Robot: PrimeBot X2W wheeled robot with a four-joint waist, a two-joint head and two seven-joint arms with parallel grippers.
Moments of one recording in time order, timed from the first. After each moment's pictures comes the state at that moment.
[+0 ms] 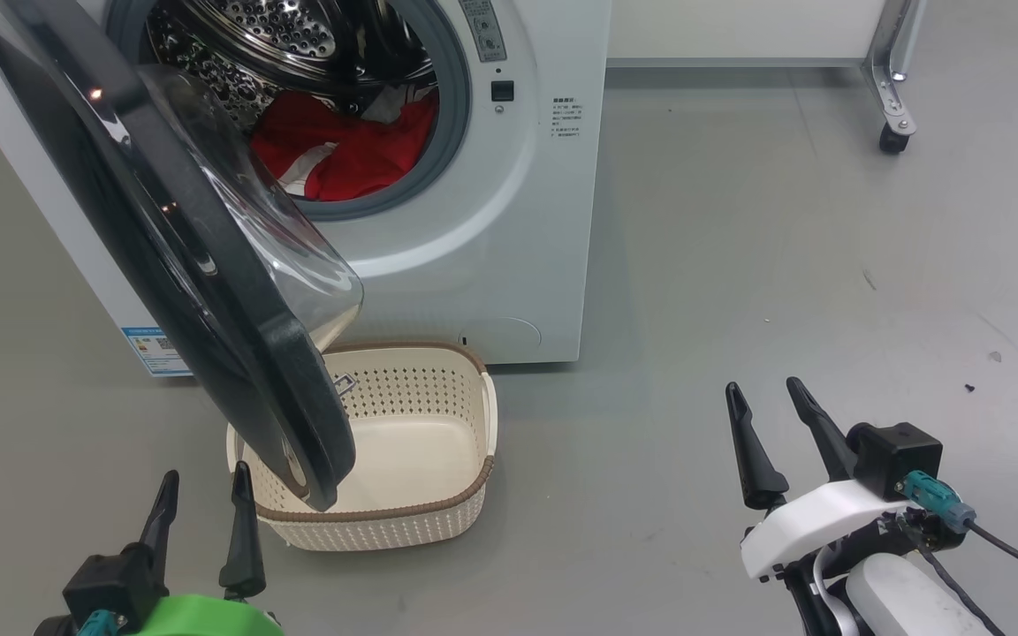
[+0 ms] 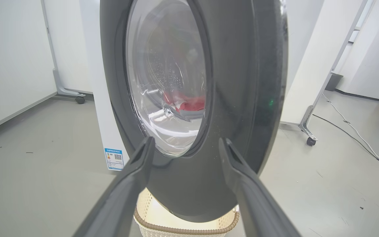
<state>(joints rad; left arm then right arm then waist) 0.05 0.04 -0.10 0.19 -0.38 0.01 -0.25 -0.16 -0.26 0.55 0.25 0.69 -0.11 -0.26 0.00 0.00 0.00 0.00</state>
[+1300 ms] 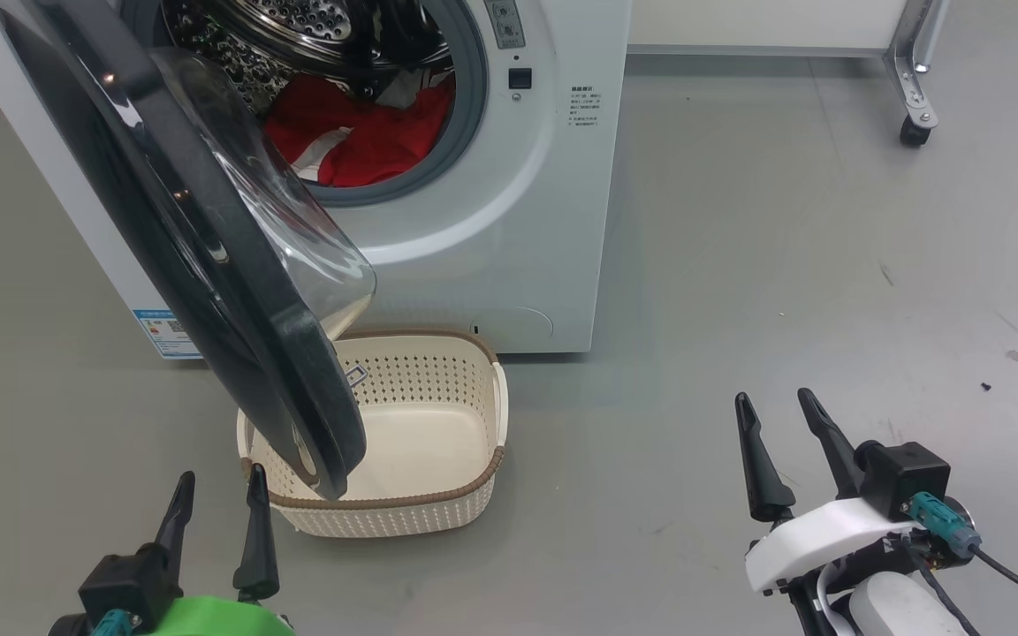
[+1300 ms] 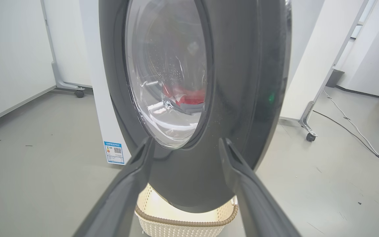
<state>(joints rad) 0.05 0.04 -0.13 0.19 -0.39 0.01 -0.25 -0.09 -0.22 0.48 0.21 0.60 -0.09 -0.26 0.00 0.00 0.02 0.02</state>
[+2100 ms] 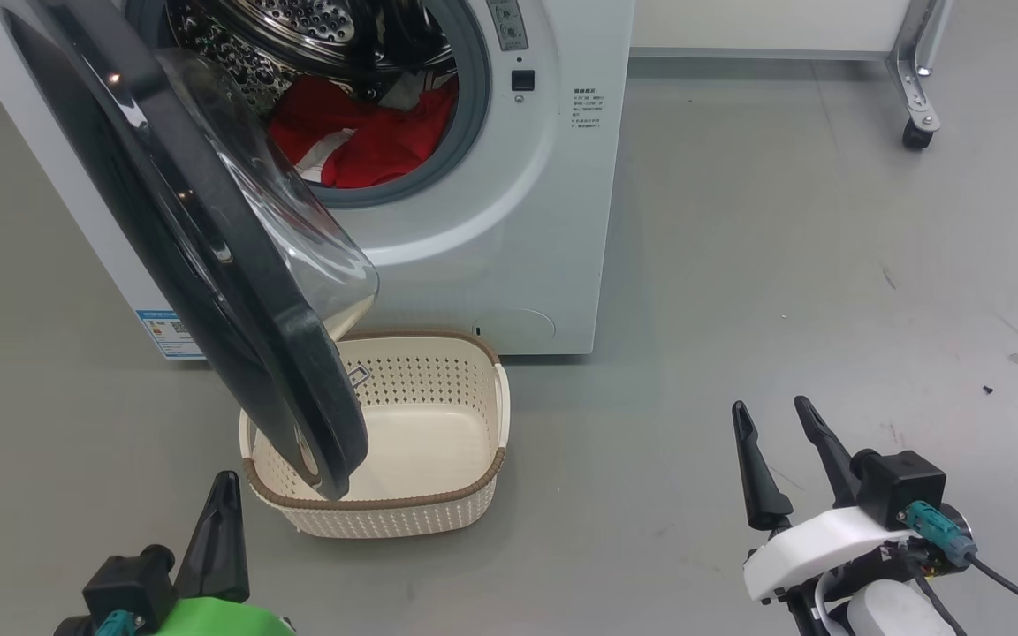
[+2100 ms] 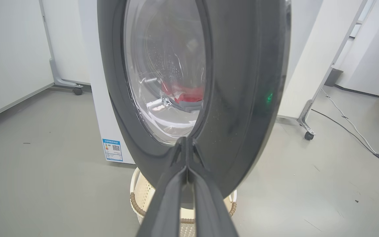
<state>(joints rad) 0.04 0.04 -0.14 0.20 -0.39 0.00 -0.25 -0.07 -0.20 0.45 0.22 0.56 -0.06 -0.26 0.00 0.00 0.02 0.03</state>
